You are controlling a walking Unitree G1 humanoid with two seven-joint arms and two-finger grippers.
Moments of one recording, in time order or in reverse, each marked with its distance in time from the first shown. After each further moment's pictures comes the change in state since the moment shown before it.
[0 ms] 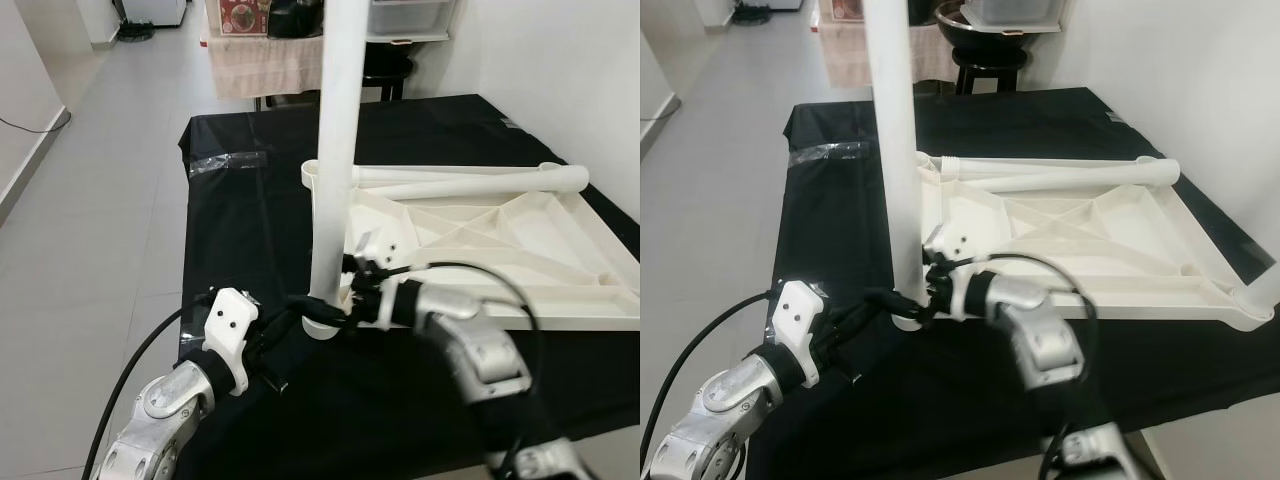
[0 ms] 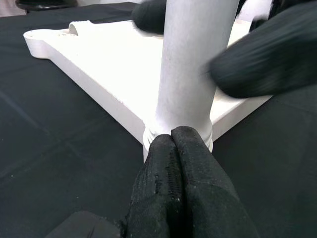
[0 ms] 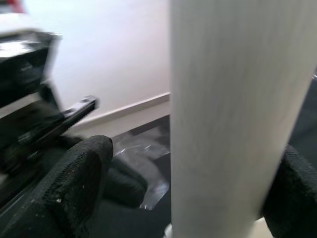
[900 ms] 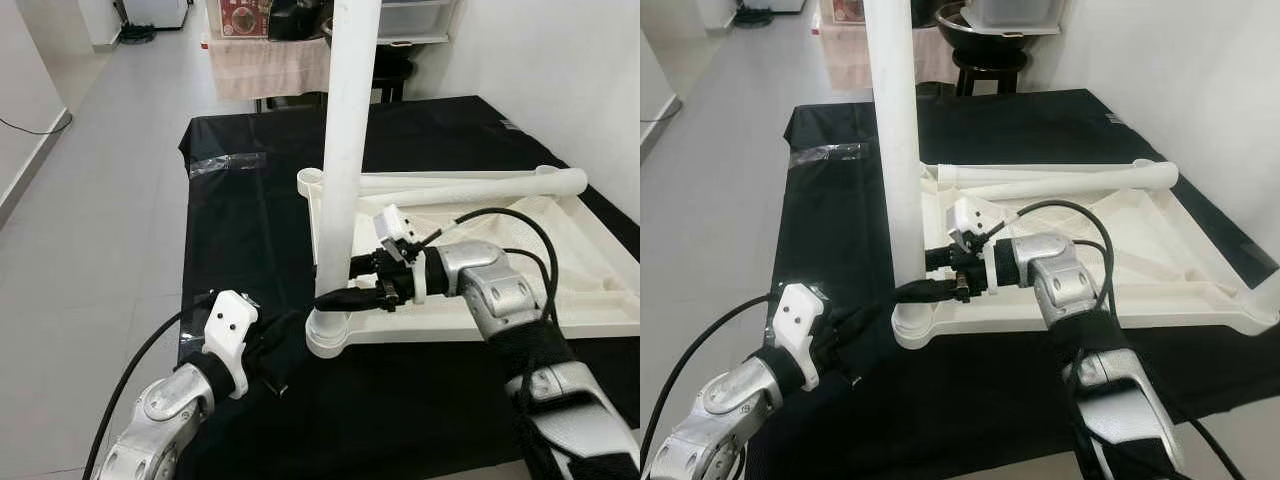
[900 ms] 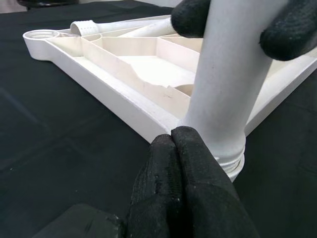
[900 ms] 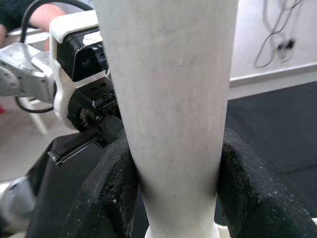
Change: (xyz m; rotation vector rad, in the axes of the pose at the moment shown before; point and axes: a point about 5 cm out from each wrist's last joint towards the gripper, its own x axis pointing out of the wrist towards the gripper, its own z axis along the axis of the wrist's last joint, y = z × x) left arm 0.000 0.000 -0.002 -0.008 0.006 -0.002; right arm -0.016 -0.024 0.004 0.020 0.060 0.246
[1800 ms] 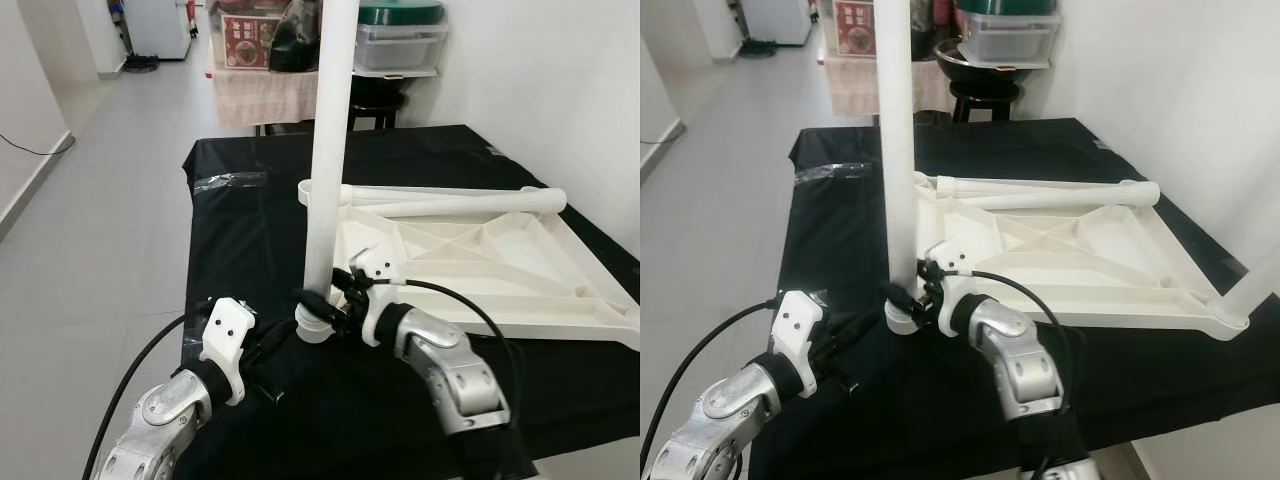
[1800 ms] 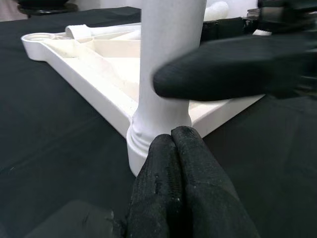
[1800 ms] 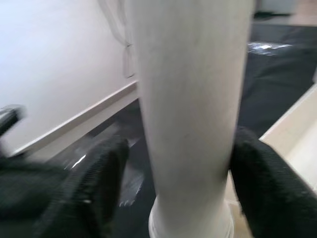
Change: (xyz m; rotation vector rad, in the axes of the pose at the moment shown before) left arm 0.004 0.005 -0.005 -0.012 0.008 0.009; right arm 0.041 0.026 -0.027 0.172 -0.065 -0.532
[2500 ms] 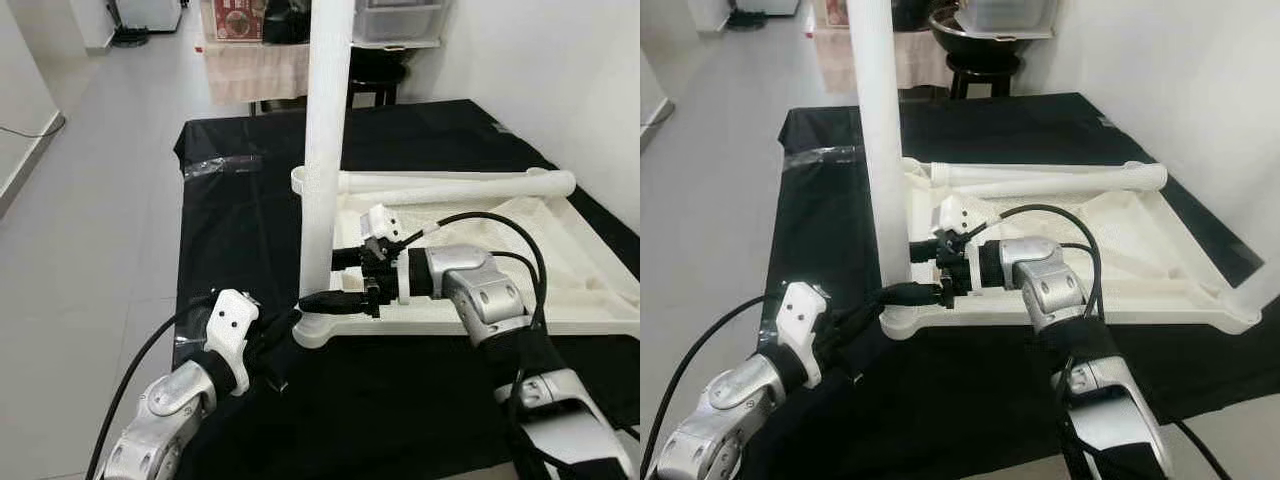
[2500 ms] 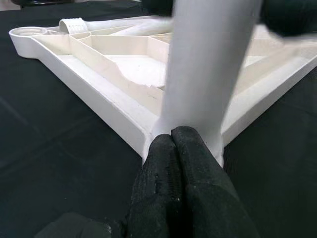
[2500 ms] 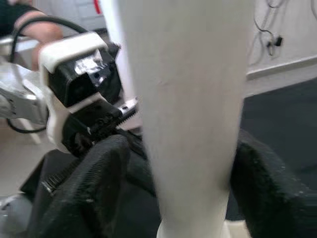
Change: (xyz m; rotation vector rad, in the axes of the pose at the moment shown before) left arm 0.000 -0.001 -0.001 -0.001 0.000 -0.002; right arm 0.000 -0.034 0.045 -0.125 0.077 0.551
